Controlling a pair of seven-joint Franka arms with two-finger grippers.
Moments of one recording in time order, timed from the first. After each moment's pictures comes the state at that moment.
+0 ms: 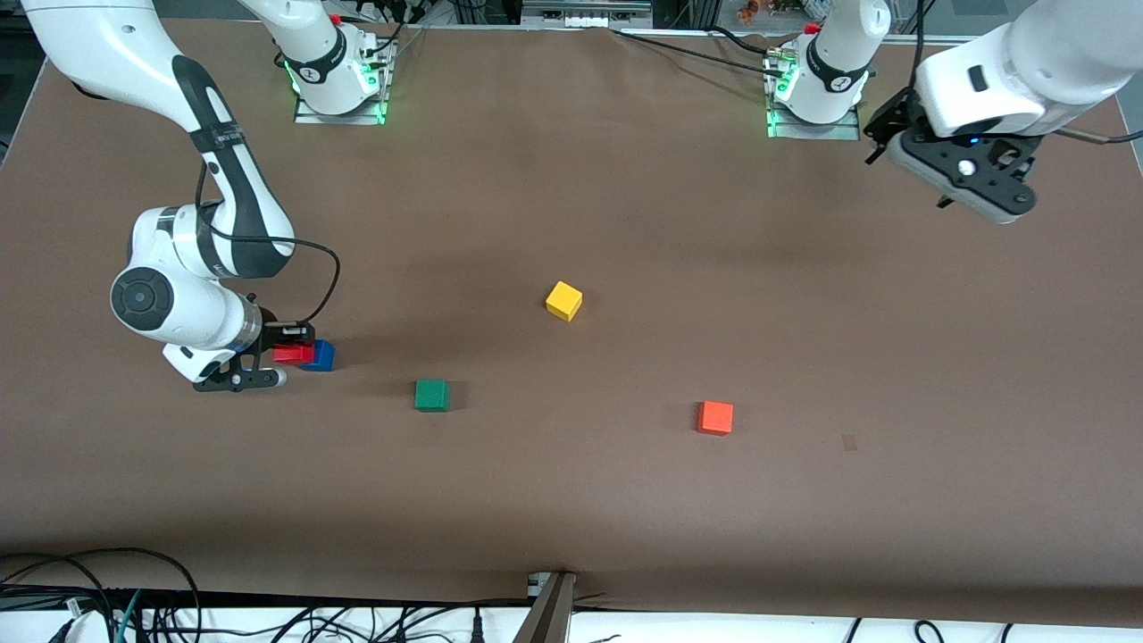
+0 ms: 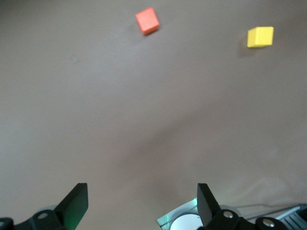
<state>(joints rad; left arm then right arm) 0.02 0.04 -0.24 -1.45 0.00 1.38 0.32 -0.01 0.49 0.09 -1.84 -0.08 2.20 0.04</state>
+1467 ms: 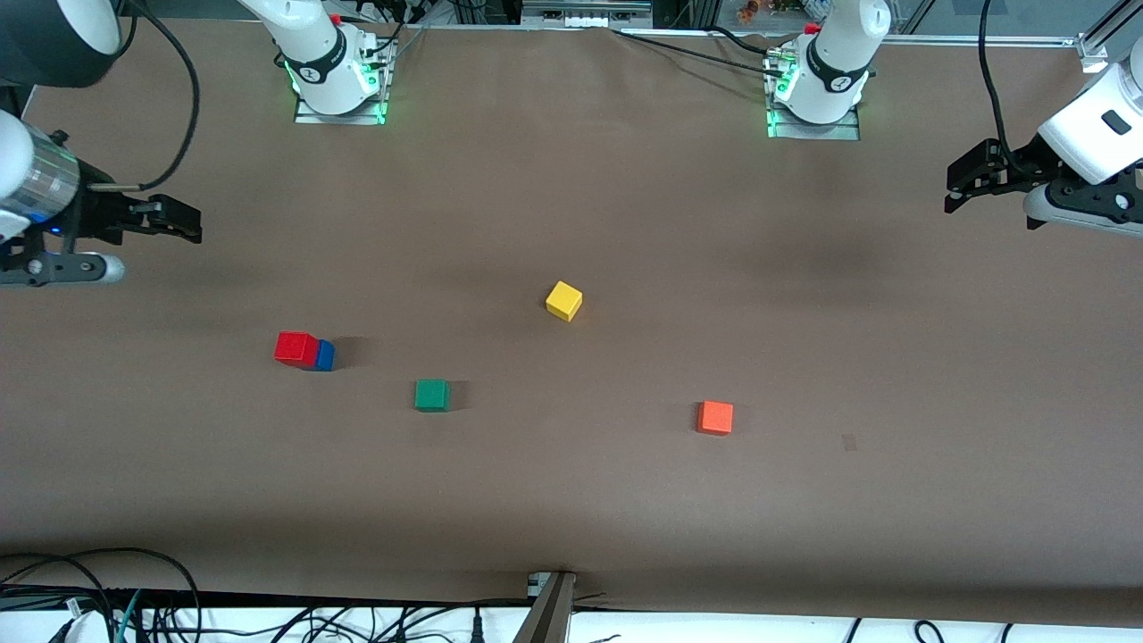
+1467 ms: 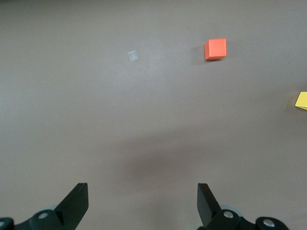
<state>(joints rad) 0.03 -0.01 -0.10 -1.58 0.00 1.54 0.13 -0.01 0.17 0.09 -1.43 -0.06 1.45 0.04</state>
